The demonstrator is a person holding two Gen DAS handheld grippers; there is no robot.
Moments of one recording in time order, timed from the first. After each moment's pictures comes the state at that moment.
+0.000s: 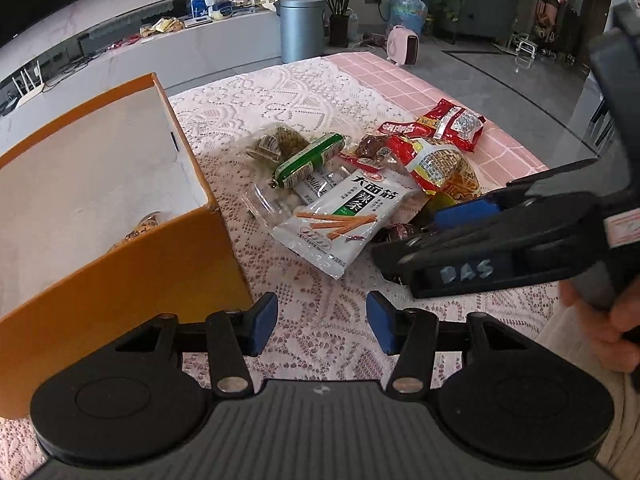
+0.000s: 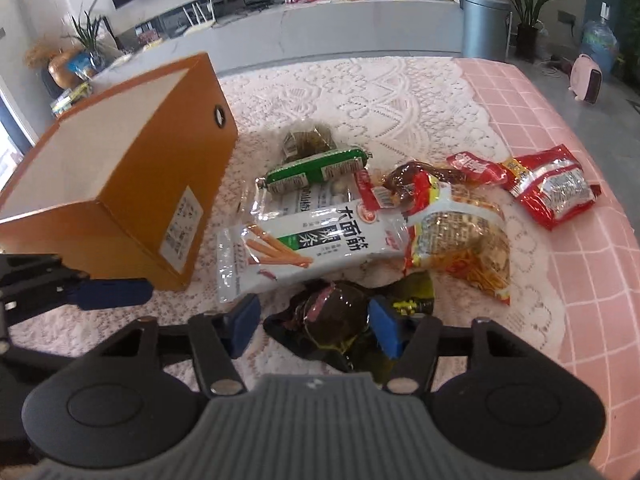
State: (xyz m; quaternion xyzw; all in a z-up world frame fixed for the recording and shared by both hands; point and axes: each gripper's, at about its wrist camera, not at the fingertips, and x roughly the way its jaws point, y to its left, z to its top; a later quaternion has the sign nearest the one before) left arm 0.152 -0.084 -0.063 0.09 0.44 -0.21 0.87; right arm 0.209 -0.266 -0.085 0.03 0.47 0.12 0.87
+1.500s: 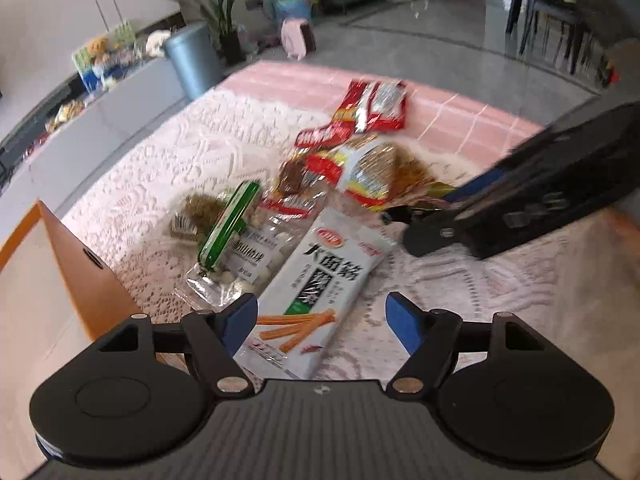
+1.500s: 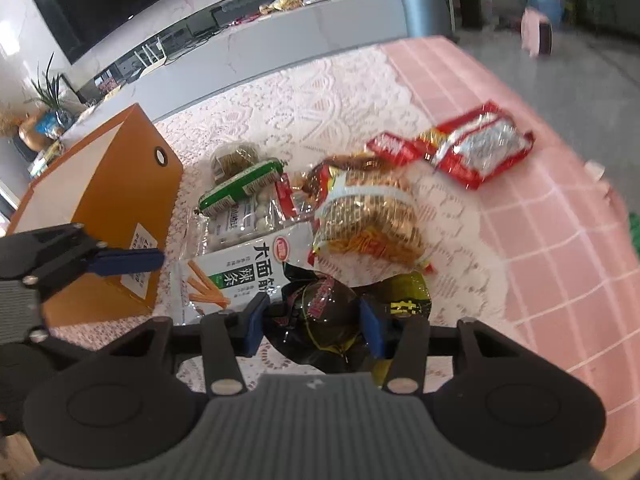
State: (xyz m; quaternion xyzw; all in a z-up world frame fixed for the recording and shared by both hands) left arm 0.190 -0.141 -0.078 0.25 0.39 -0.32 0.82; right arm 0.200 -0.335 -0.085 0.14 0.46 0.07 0.87
